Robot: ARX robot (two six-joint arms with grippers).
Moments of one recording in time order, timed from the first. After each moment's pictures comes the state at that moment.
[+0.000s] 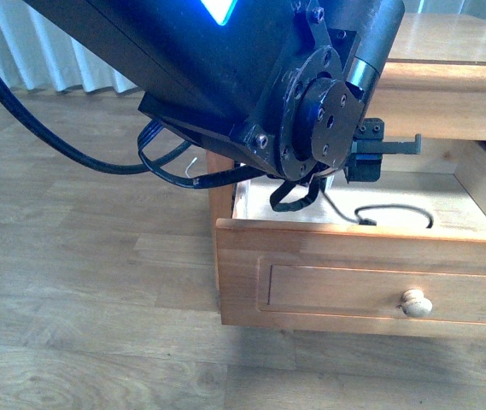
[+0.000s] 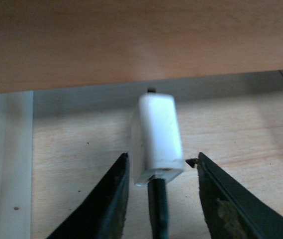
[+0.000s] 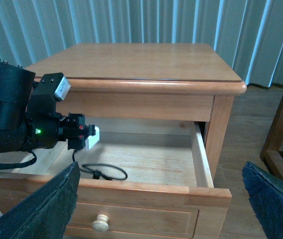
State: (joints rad) left arm -0.68 2.31 1.62 0.23 -0.26 -0.27; right arm 0.00 0.10 0.13 -0.03 0.00 0.00
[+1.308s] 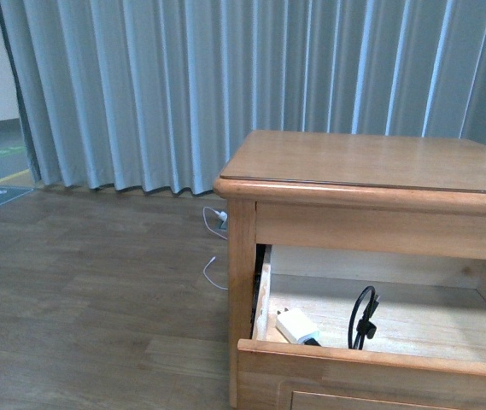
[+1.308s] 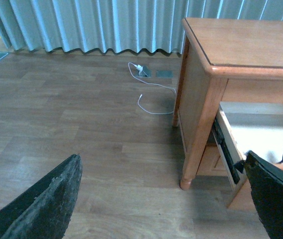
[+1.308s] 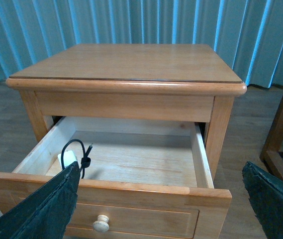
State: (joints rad) left arm -0.32 0.48 0.39 -0.03 -0.24 -0.02; right arm 0.00 0.10 0.13 -0.03 0.00 0.00
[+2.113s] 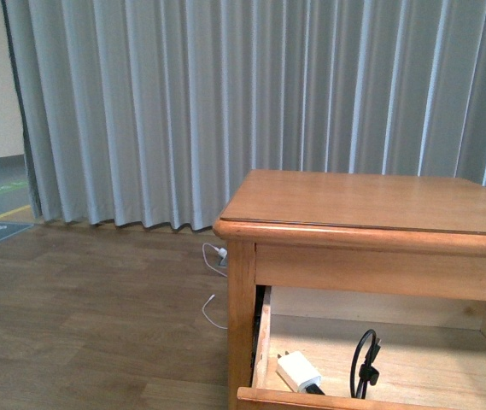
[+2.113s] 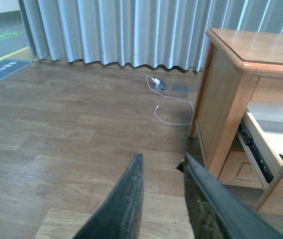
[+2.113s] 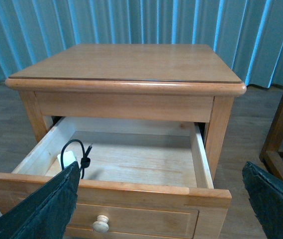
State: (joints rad) left arm 0.00 0.09 0.10 -0.02 0.00 -0.02; right arm 0.00 0.10 0.13 -0.03 0.00 0.00
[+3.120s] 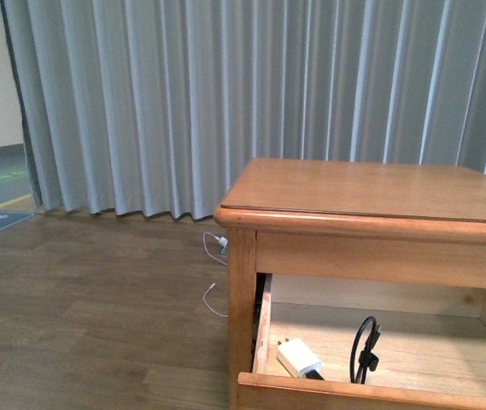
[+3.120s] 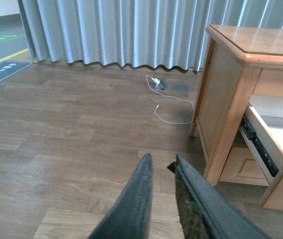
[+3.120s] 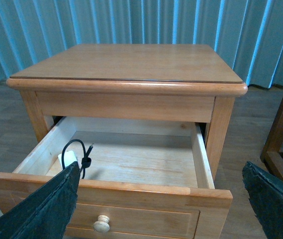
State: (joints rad) left arm 0.00 0.00 0.01 -0.01 0.00 -0.01; right arm 0.00 0.10 0.13 -0.03 0.00 0.00
